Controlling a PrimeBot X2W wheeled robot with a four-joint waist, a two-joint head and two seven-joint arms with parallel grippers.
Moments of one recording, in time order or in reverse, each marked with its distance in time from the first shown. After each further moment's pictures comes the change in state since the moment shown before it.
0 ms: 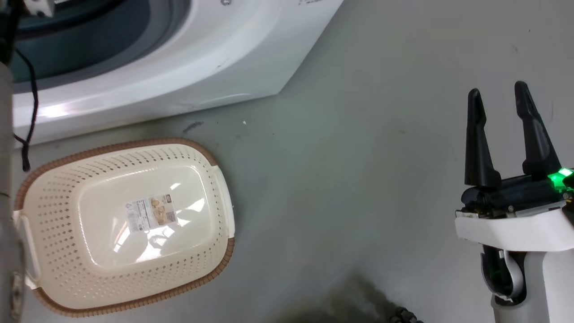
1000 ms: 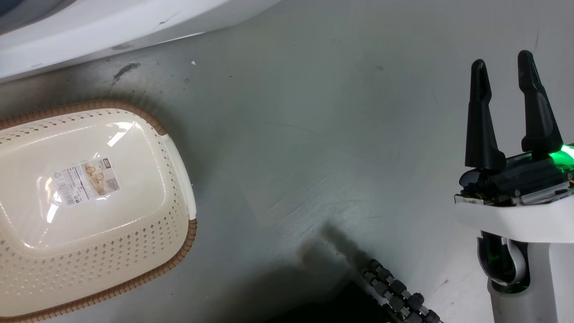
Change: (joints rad) left arm -0.388 0.223 -0.387 0.000 -0.248 0.001 0.760; right arm -0.075 0.000 0.039 -0.044 0.100 0.000 0.000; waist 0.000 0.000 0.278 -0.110
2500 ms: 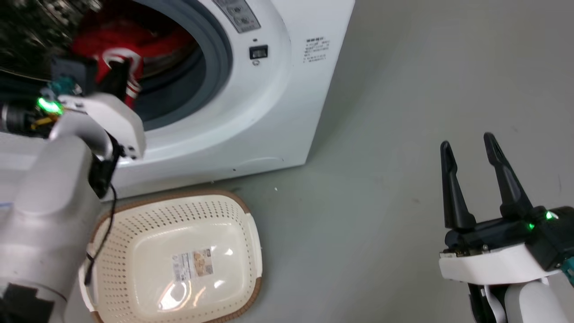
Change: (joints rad) left arm 0.725 -0.189 -0.008 -0.024 -0.155 0.042 -0.993; right arm 0.196 0.000 -0.010 0.070 -0.172 0.000 0.000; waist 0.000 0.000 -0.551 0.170
